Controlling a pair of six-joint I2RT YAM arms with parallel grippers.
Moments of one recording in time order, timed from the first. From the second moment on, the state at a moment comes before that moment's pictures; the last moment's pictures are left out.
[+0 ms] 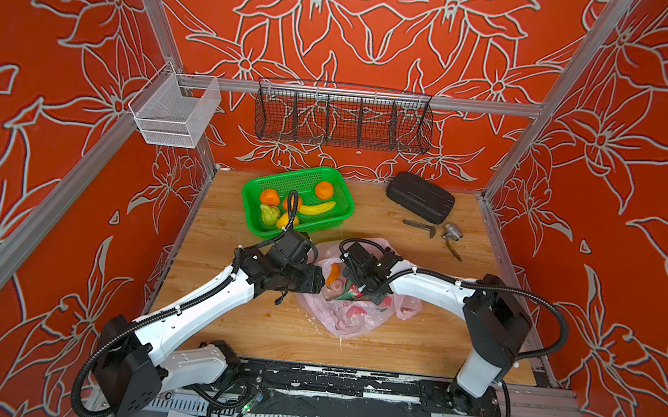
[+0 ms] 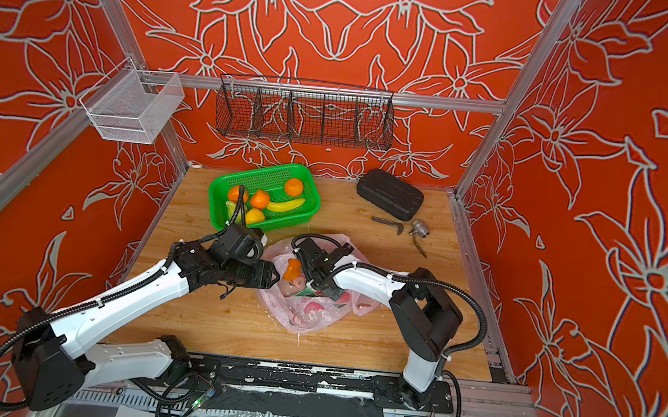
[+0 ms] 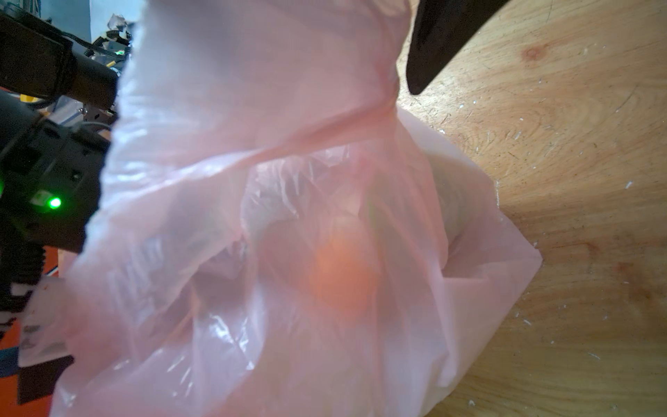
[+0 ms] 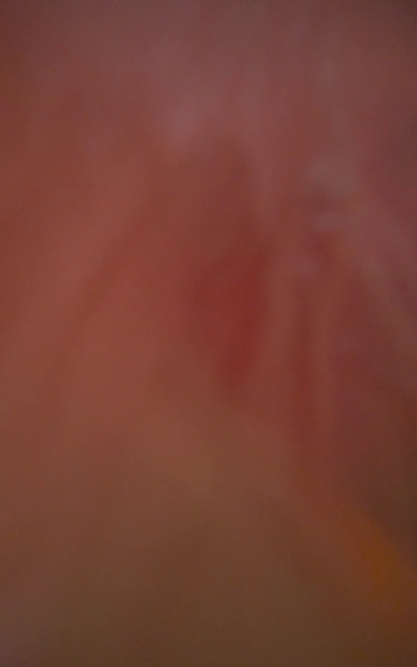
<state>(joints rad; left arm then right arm) -0.60 1.17 0.95 -0.78 0.12 -0.62 0.86 1.77 1.16 -0.62 0.30 1.44</state>
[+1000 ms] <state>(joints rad) -0.60 1.15 1.18 -0.80 0.11 -0.44 0.86 1.30 0.94 -0.35 0.04 0.83</state>
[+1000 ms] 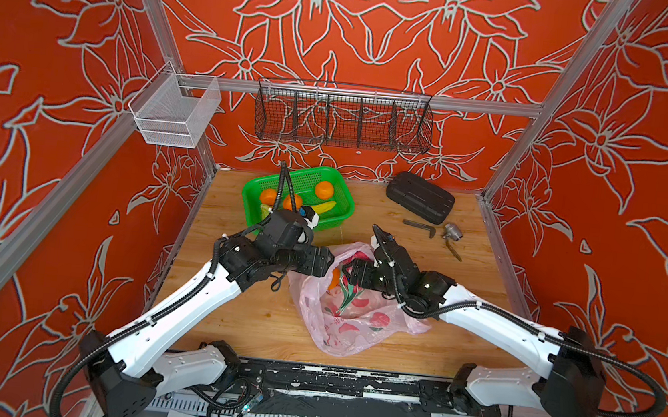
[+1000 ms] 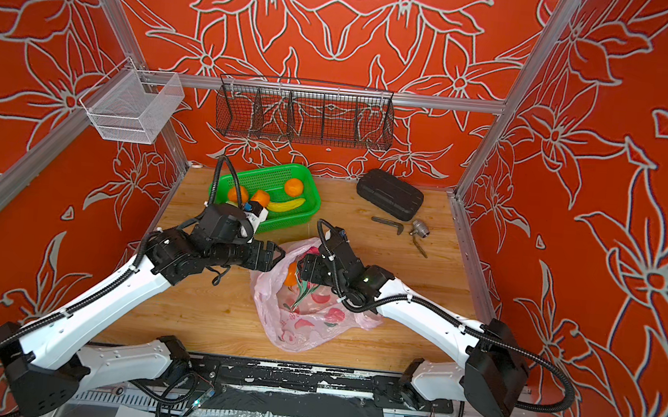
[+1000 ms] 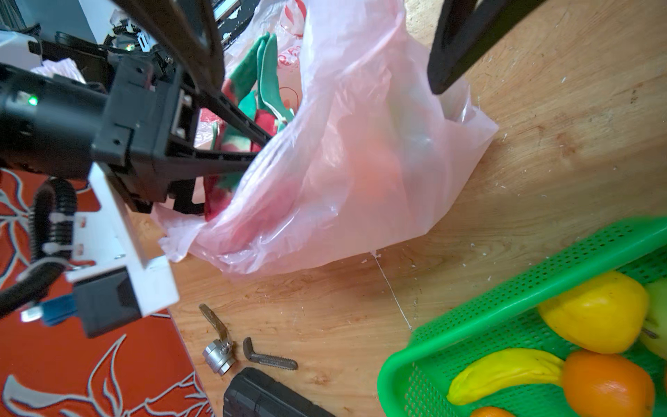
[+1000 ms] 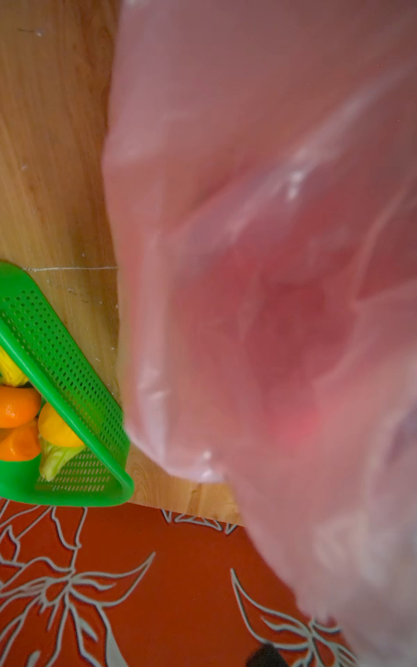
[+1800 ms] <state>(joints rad) -0.59 1.46 1.33 -0.75 0.17 -0.46 0.86 1.15 0.85 -0.37 -0.10 0.70</state>
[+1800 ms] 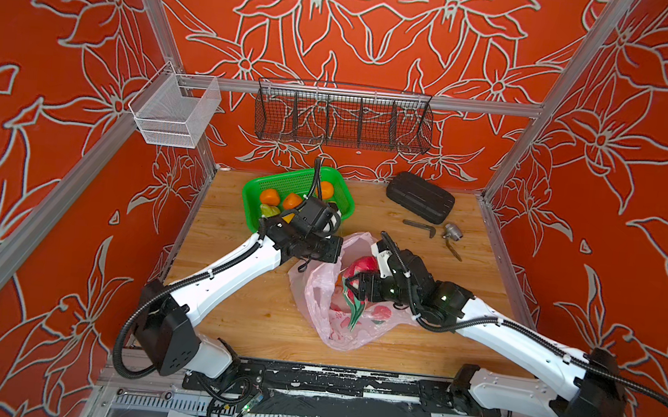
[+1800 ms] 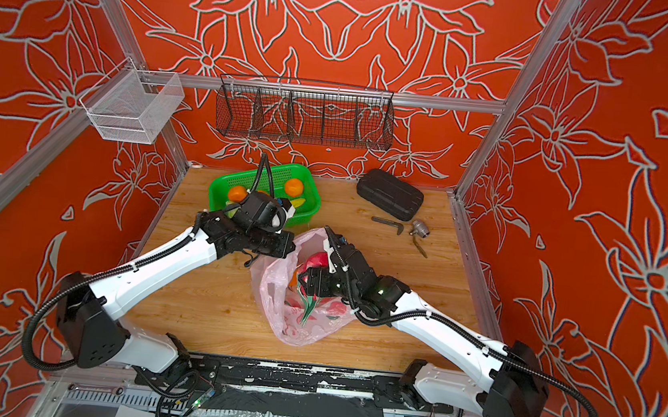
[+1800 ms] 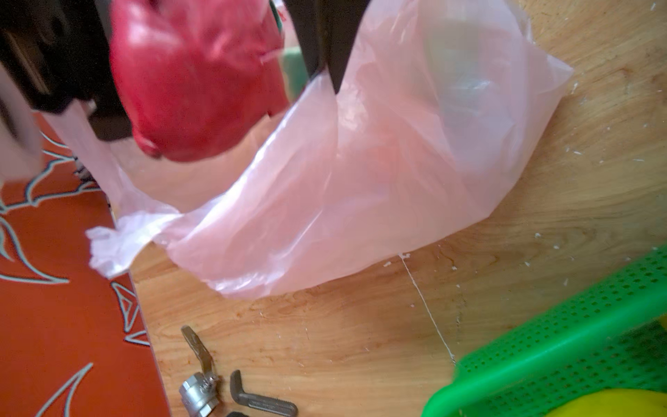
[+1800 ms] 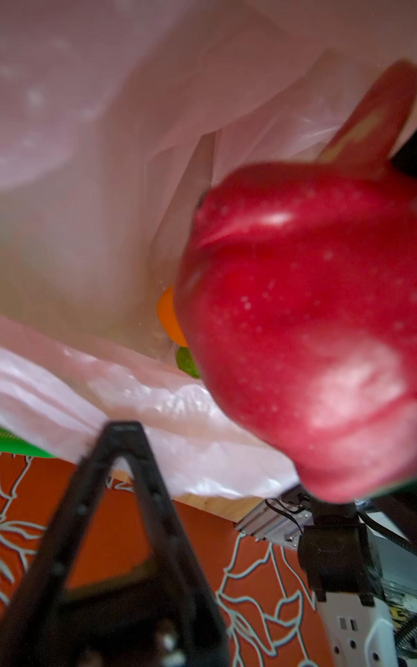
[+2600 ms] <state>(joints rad) -0.52 1.32 1.49 -0.80 0.17 -0.52 0.82 1.01 1.02 -0.30 -0.07 0.27</state>
